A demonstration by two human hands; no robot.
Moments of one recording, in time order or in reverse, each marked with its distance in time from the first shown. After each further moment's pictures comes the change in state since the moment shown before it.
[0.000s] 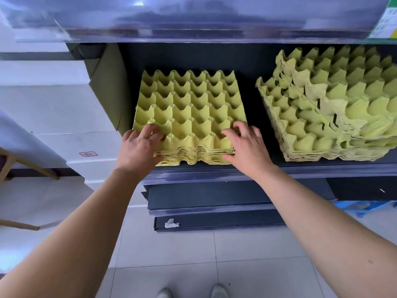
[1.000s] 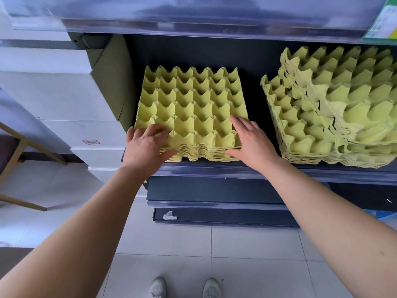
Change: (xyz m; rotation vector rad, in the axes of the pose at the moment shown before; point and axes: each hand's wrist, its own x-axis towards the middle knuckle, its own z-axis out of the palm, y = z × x) left_hand -0.013 0.041 -0.009 -0.087 -0.065 -0.188; right_hand 0.003 0.030 -0.008 0.126 -0.113 -0.056
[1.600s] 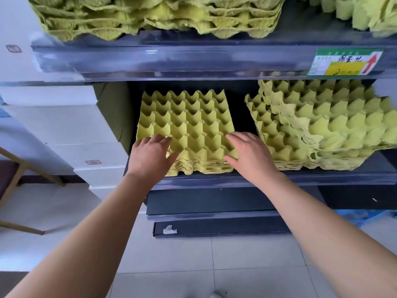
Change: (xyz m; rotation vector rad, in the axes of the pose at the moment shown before) left_hand 0.007 0.039 -0.063 0.054 -0.056 0.057; right_hand -0.035 -0.026 -0.063 -0.067 0.096 0.038
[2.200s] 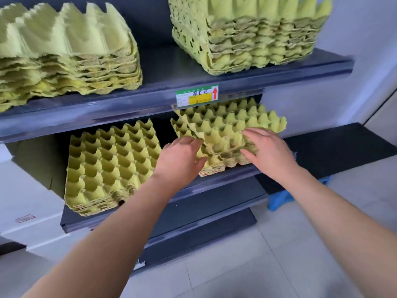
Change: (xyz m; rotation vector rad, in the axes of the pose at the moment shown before) left_hand 0.008 0.230 -0.070 -0.226 0.031 0.469; right_hand -0.130 0.144 -0.134 -0.028 0.169 0.312
